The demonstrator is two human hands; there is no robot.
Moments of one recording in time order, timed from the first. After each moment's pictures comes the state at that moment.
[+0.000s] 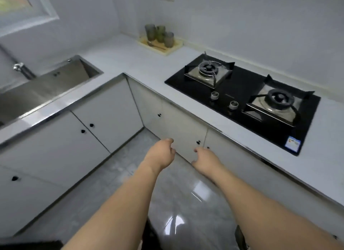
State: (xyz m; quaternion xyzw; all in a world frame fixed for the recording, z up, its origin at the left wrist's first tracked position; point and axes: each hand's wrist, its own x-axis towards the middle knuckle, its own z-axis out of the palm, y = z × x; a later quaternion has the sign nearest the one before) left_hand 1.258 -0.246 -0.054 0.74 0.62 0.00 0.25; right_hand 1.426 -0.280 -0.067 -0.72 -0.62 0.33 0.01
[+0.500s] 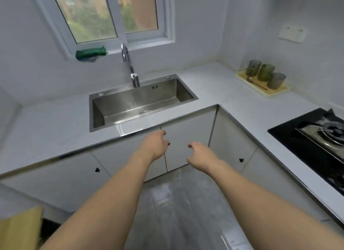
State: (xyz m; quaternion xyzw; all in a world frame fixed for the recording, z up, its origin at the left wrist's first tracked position) left_hand 0.875 -0.136 0.023 0.59 0.78 0.11 0.19; right_hand 1.052 -0.098 0.007 -0.53 -0.80 0.29 -0.02
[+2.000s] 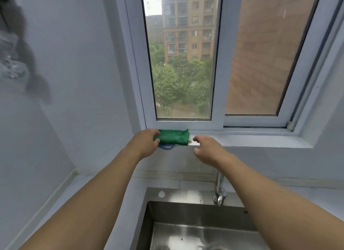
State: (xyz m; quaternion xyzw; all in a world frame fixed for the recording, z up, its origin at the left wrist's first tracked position) left_hand 0.289 0.226 0.181 0.41 0.89 0.19 0.02; right_hand 0.441 0.392 0.151 -0.29 -0.93 0.23 0.08
